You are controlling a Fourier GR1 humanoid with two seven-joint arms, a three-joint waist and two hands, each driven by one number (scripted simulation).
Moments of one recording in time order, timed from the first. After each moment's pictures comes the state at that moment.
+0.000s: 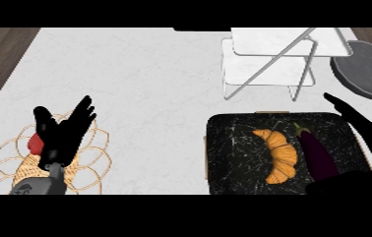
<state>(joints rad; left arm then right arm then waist) -0.06 0.29 -0.05 -1.38 0.25 0.10 0.26 -0.04 -0.72 0.16 -2.10 0.04 0.10 0.94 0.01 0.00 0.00</state>
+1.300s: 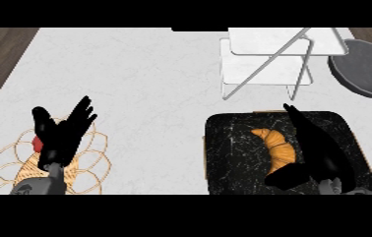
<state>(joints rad) -0.06 0.25 0.00 -1.38 0.21 0.06 0.26 -0.10 -0.46 0.39 -1.91 0.47 0.11 1.02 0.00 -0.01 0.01</state>
